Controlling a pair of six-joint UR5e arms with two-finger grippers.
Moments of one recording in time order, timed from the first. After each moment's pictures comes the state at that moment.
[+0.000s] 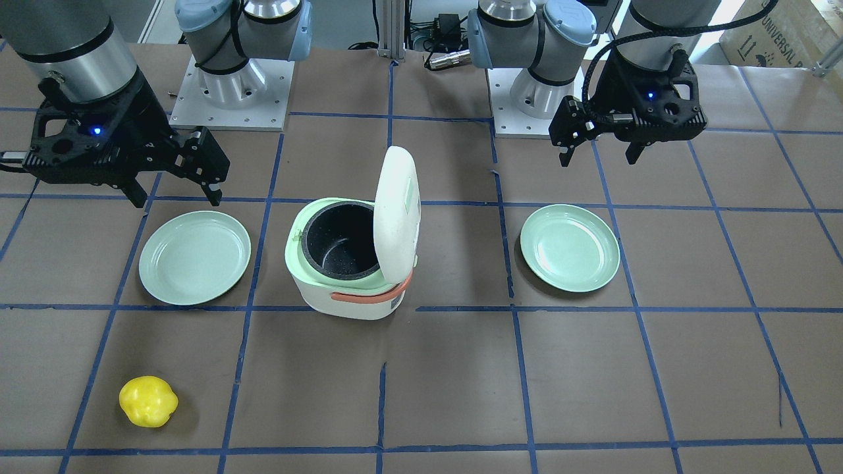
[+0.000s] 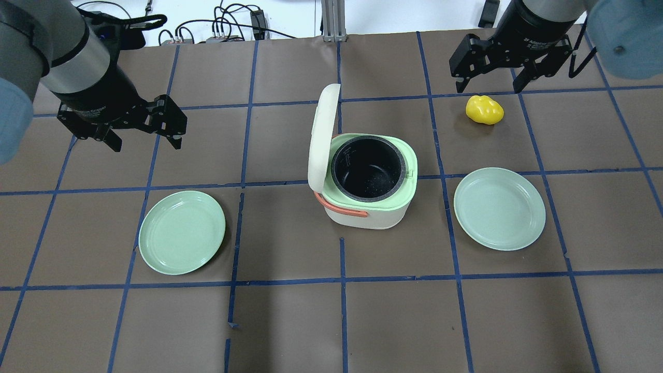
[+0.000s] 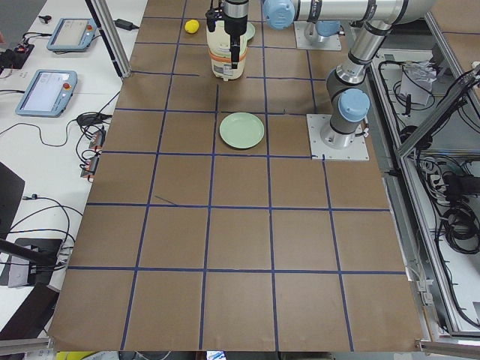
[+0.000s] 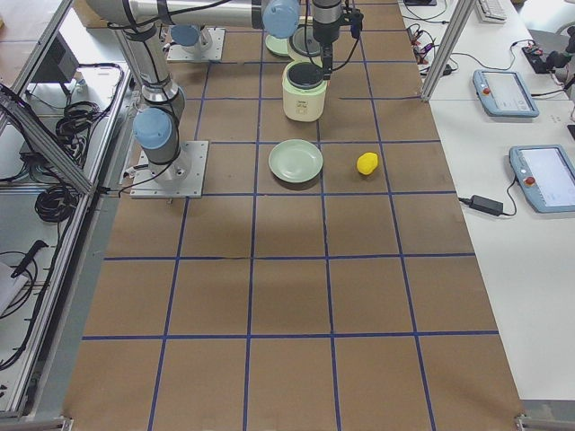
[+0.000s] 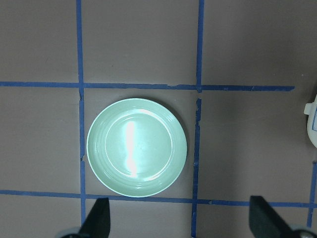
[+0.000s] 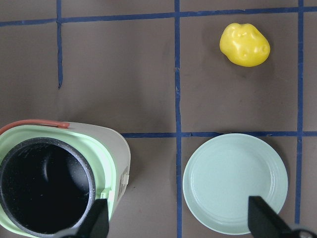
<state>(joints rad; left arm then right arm) -1.51 -1.48 -1.67 -1.53 1.62 0.03 1.52 -1.52 1.53 -1.69 -1.49 -0.03</state>
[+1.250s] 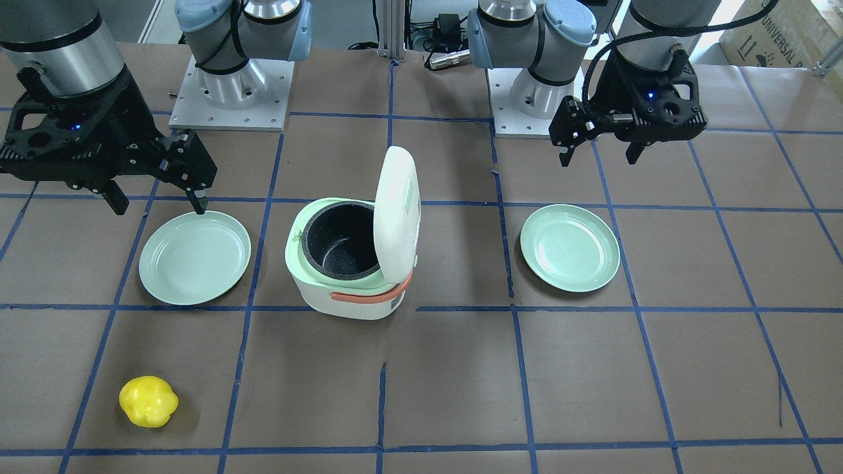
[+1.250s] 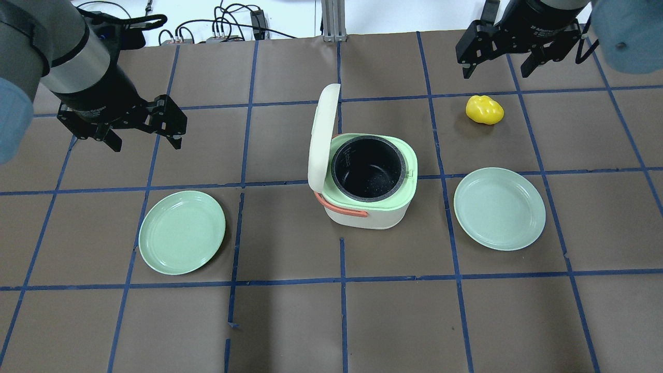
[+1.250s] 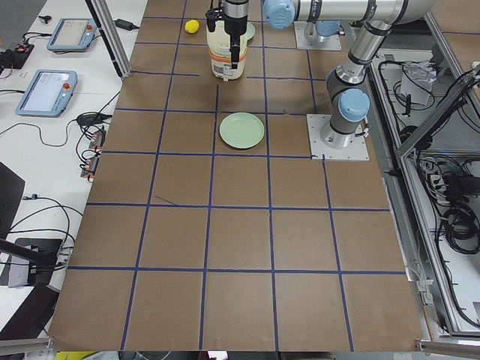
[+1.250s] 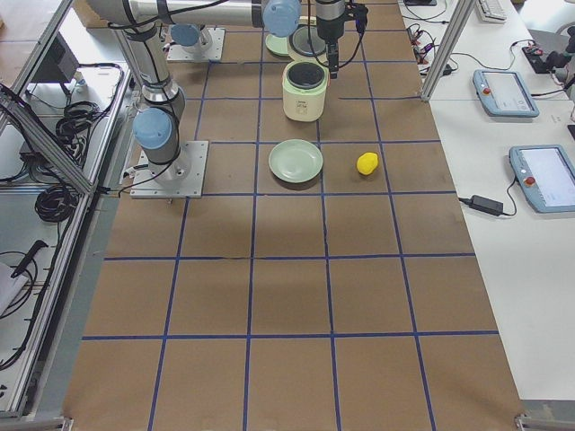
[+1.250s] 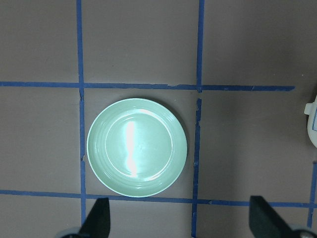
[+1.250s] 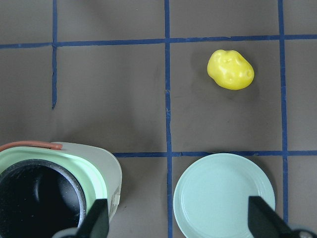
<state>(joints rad) -1.51 -1.48 -1.67 -1.53 1.62 0.03 1.52 -1.51 1.52 -1.74 -1.52 -0.04</state>
